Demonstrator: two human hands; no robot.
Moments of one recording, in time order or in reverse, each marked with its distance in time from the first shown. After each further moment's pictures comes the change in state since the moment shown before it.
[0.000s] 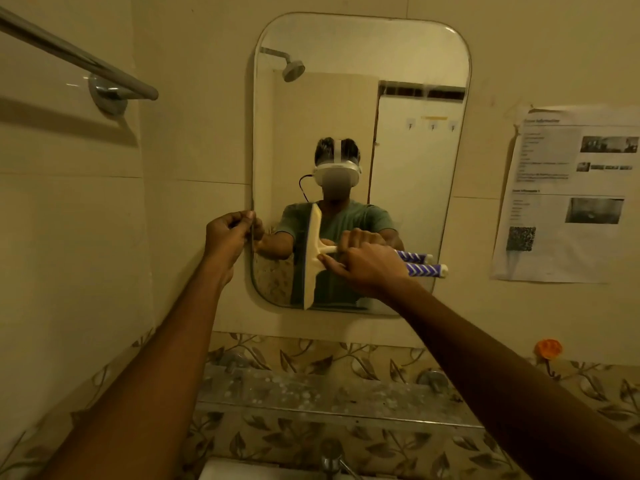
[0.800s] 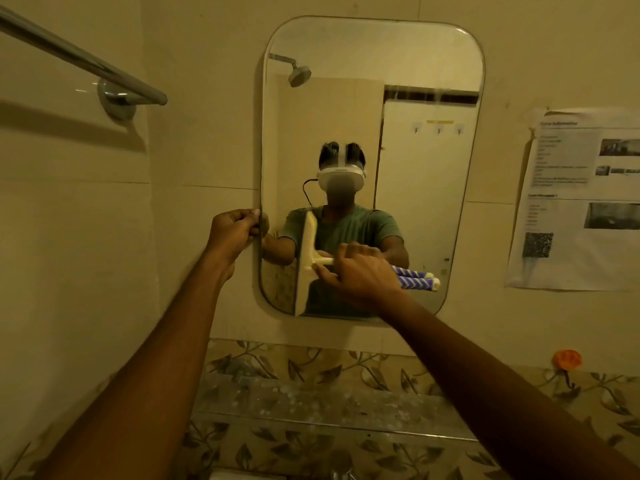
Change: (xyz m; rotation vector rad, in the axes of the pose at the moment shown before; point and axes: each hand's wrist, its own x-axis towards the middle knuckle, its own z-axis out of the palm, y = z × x) left_hand 0.030 -0.001 -0.006 0.063 -0.060 0.001; right_hand 0.009 -0.023 0.019 0.084 0.077 0.010
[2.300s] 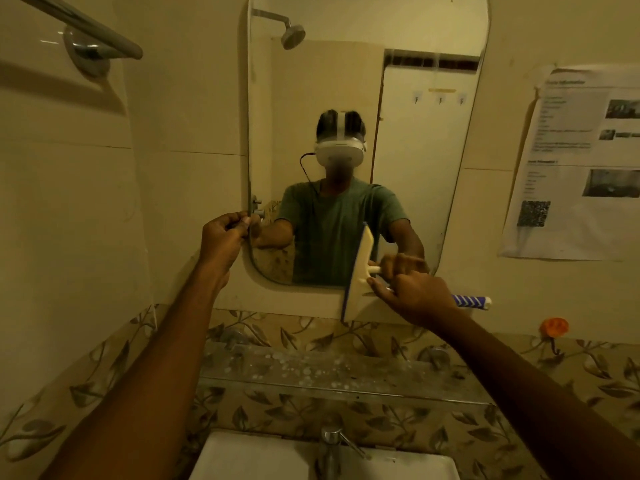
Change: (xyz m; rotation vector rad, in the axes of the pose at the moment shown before) left_hand -0.043 -0.043 0.005 -0.009 0.097 -0.015; right_hand -0.091 0.071 0.026 -0.036 -0.197 0.120
